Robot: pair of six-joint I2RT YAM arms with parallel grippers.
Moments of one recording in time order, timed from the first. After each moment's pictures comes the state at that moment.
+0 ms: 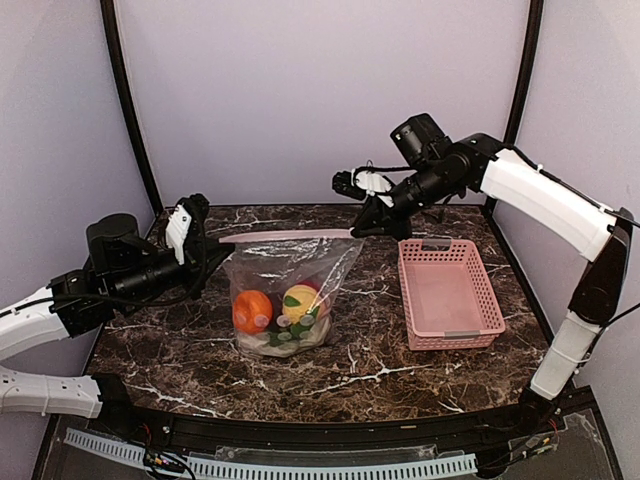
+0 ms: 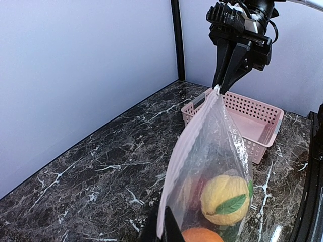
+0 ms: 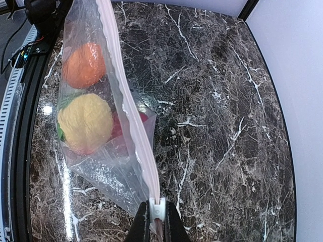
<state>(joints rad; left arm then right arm) -0.82 0.83 0.72 -0.09 -0.04 0.10 0.71 1.71 1.79 -0.97 -0.45 -0.72</state>
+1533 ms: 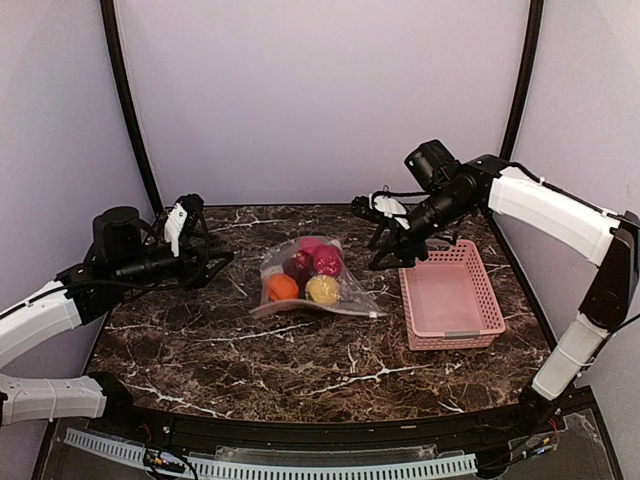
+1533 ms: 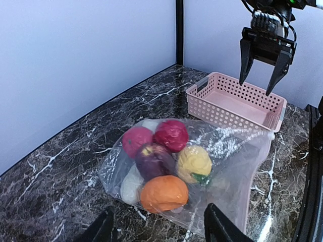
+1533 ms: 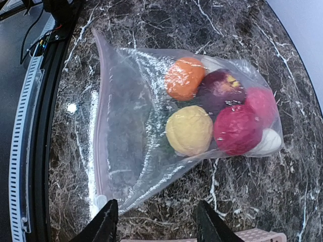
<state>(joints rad) -0.52 0.94 0.68 -0.03 0.34 0.11 0.65 1.64 1.57 -0.94 -0.57 -0.73</state>
